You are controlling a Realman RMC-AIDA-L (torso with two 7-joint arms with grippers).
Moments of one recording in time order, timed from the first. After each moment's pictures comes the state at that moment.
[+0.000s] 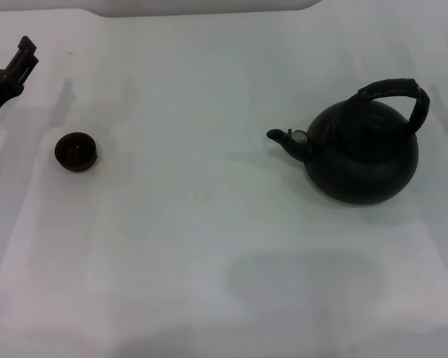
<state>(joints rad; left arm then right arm) -0.40 -2.09 1.60 0.15 -0.05 1.06 -0.65 0.27 2.02 -1.80 -0.21 0.21 -1.21 0.30</state>
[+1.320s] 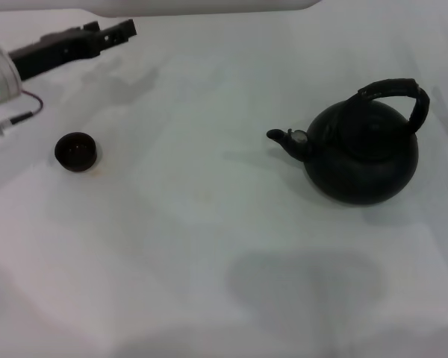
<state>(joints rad) -0.63 -1.87 1.71 0.25 0.62 0.94 -1.42 0.27 2.02 -1.80 -0.19 0.22 -1.21 0.30</state>
